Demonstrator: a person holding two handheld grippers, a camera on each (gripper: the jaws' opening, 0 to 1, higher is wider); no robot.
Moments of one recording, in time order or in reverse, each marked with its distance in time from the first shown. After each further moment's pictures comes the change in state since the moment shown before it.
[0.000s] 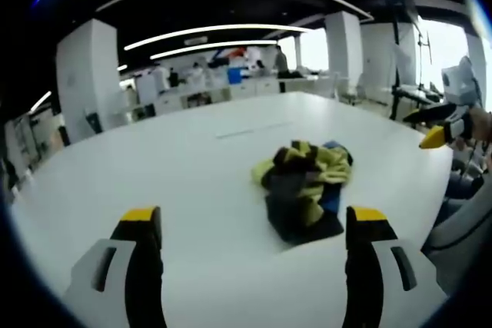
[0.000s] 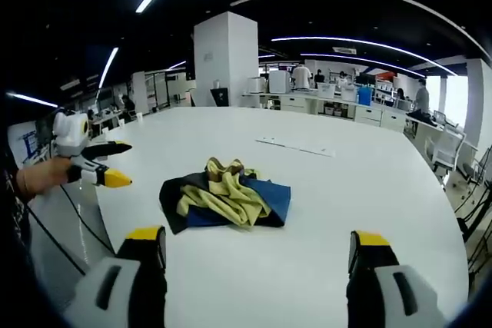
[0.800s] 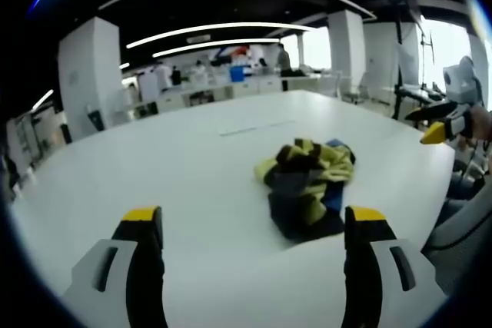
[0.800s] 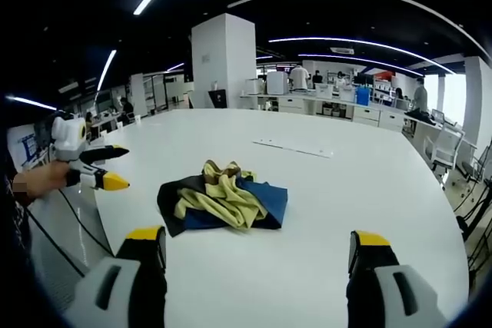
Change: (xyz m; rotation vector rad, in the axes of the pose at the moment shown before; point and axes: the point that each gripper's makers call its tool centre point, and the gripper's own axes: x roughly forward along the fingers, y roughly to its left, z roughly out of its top) left arm -0.003 -0.006 0.004 -0.003 0.006 0.011; right arm 0.000 -0.006 0.003 0.010 -0.008 -0.008
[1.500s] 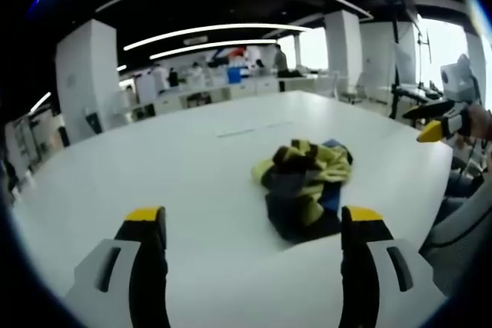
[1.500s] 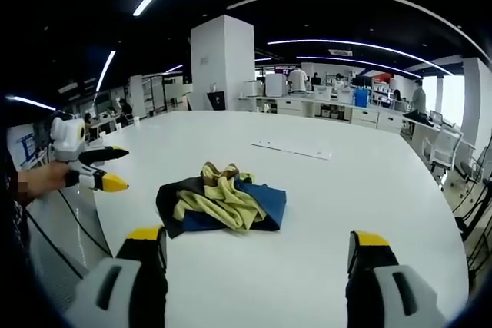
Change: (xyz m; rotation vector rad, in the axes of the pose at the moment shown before) left arm 0.000 0.000 0.000 0.011 -0.004 -0.021; right arm 0.000 0.000 0.001 0.002 -0.014 -0.006
